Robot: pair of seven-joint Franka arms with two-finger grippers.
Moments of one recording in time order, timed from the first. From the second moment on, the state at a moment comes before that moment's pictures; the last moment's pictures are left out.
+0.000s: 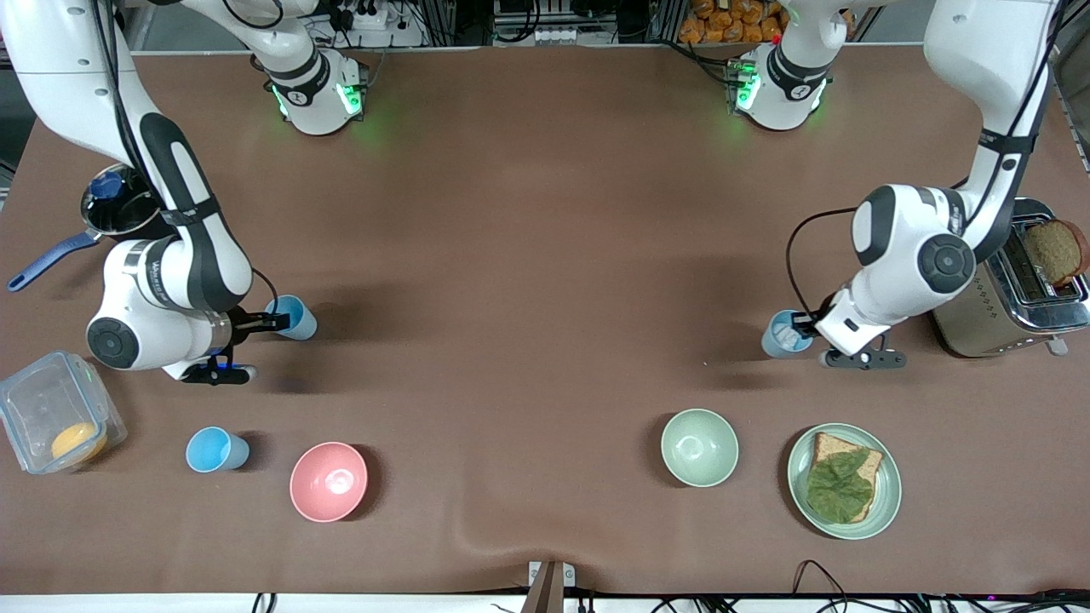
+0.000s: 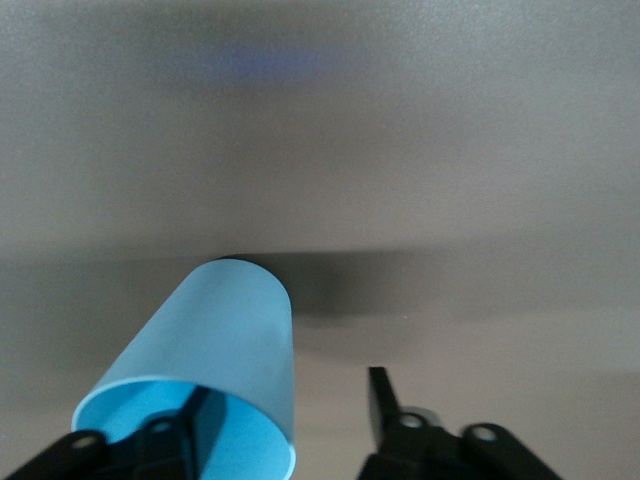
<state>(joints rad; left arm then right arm) 0.04 0.33 -0.19 -2.05 0.02 2.36 -0.13 -0.08 0.54 0.05 -1.83 0.02 1.96 -0.01</state>
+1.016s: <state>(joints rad) -0.42 0.67 -0.42 -1.66 0.15 2.32 -0.96 0.00 0.44 0.11 -1.73 0.08 1.79 0.07</state>
